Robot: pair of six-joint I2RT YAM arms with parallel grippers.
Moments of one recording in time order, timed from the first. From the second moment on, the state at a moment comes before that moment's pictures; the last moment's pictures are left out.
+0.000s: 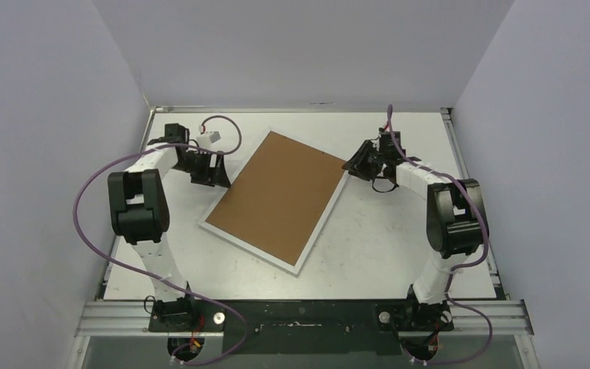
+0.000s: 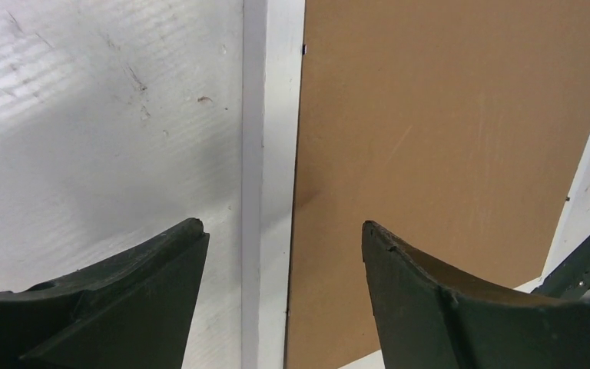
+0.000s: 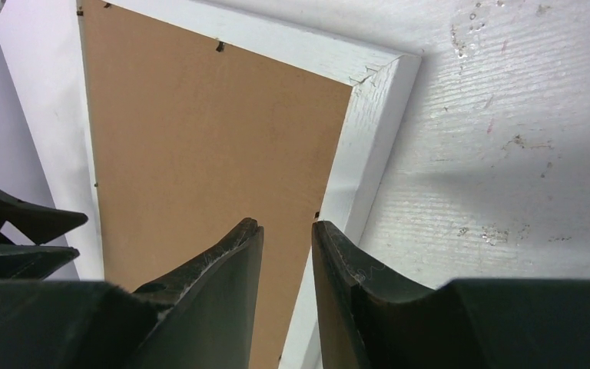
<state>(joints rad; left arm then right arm) 0.08 1.96 1.43 -0.73 0.63 0.25 0.16 1.81 1.12 -0.08 -0.34 0.72</state>
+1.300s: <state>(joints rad) 0.00 2.00 1.36 -0.68 0.56 0.33 0.21 1.86 1.07 0.02 -0.35 0.80</state>
